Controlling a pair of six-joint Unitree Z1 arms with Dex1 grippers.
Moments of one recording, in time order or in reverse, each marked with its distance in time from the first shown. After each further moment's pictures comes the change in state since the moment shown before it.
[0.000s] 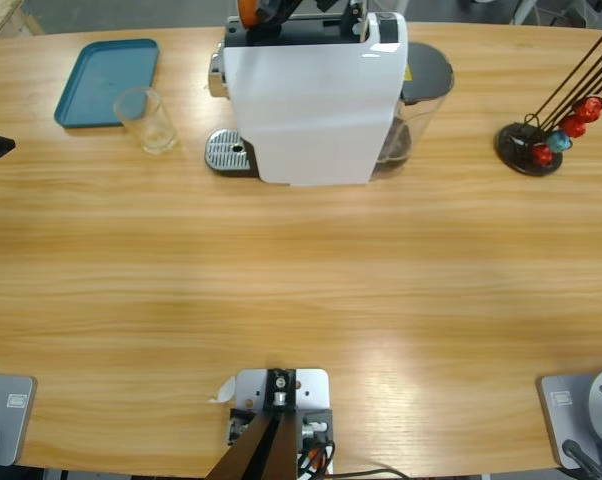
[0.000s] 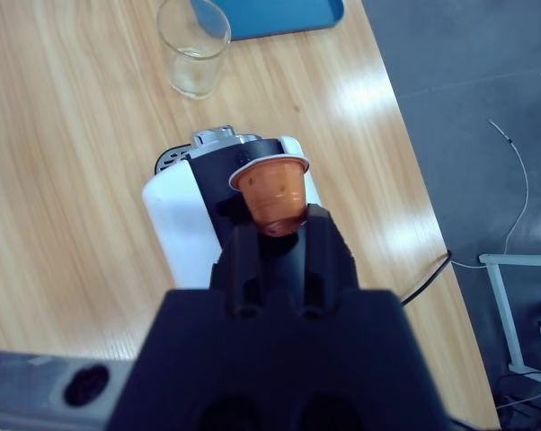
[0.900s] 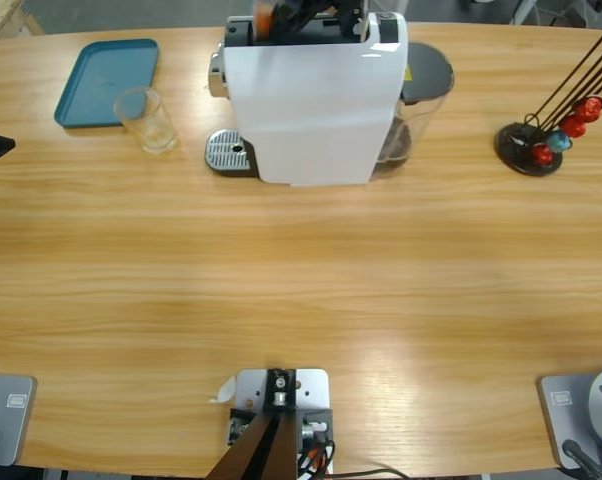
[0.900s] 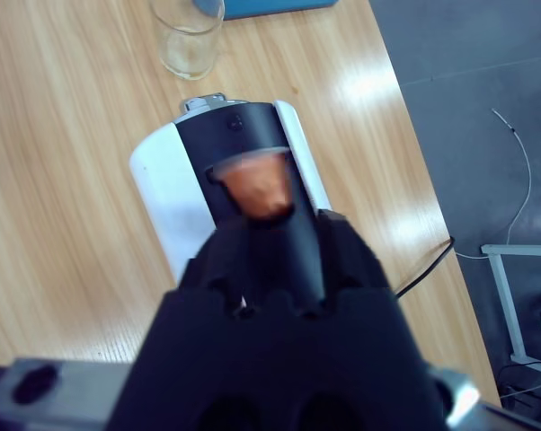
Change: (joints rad) arm 0 0.000 0.000 0.000 -0.002 0.000 0.000; arm 1 -0.017 -0.022 0.053 -0.013 0.001 -0.002
